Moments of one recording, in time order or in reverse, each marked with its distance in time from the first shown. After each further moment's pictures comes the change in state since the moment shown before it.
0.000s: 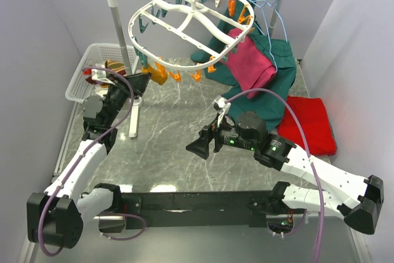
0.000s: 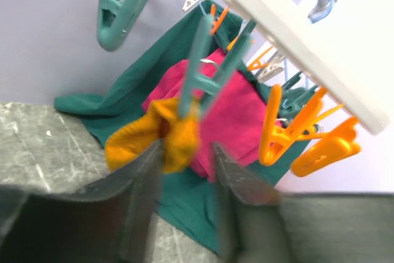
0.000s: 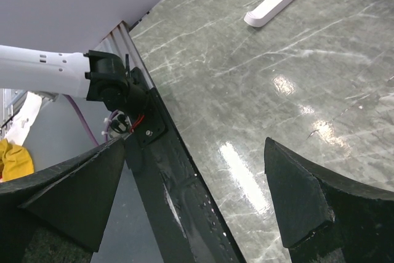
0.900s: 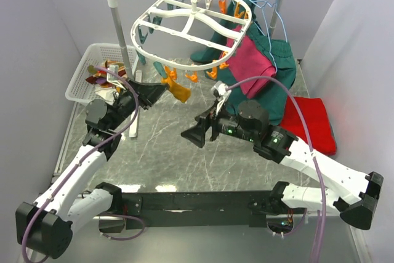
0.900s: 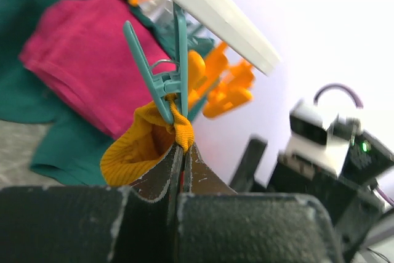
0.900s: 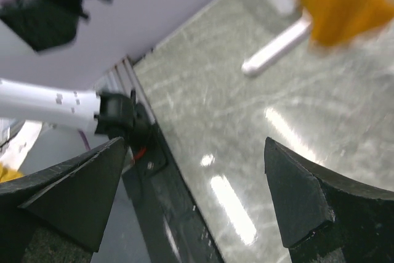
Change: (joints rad) left arm -0.177 -0.073 0.055 -0.099 0.126 -0.140; right arm 0.000 0.063 0.164 -0.019 0.036 -0.039
